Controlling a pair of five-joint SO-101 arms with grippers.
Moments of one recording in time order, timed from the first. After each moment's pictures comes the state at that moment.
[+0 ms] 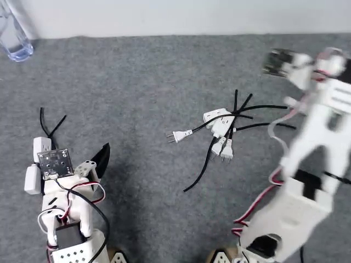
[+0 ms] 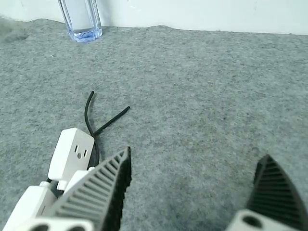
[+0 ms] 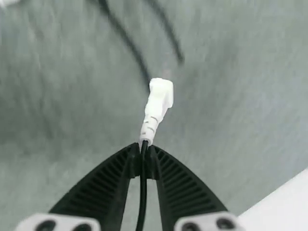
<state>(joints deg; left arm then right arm) -20.0 -103.3 96.9 45.6 1.8 26.9 22.0 -45.5 100.7 89.5</state>
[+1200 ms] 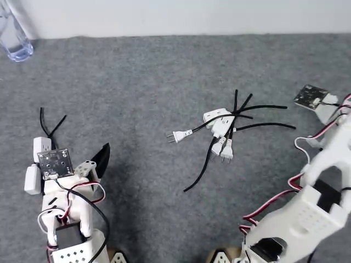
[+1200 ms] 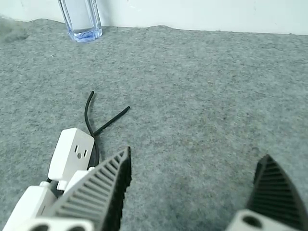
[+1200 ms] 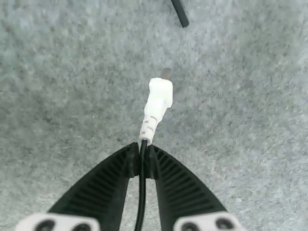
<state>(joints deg) -20.0 -103.3 96.9 45.6 1.8 36.1 21.2 -13.9 76.1 85.5</state>
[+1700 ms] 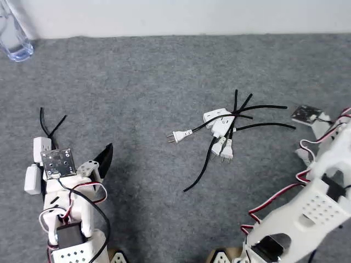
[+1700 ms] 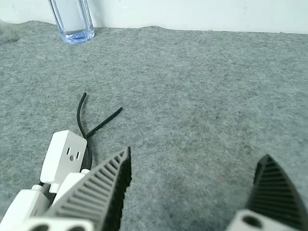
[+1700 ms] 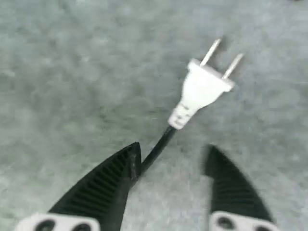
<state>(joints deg) -18.5 -103.3 96.9 45.6 1.8 38.9 28.2 -13.8 85.7 87.6</state>
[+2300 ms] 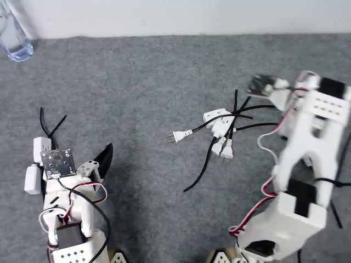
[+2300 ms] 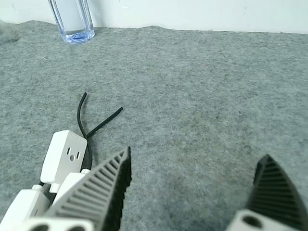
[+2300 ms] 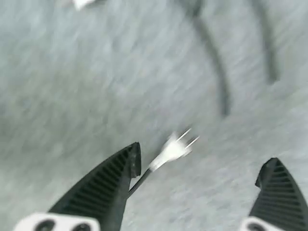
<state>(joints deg) -18.5 -103.3 96.9 45.6 1.8 16.8 11.9 -13.8 87.2 79.7</state>
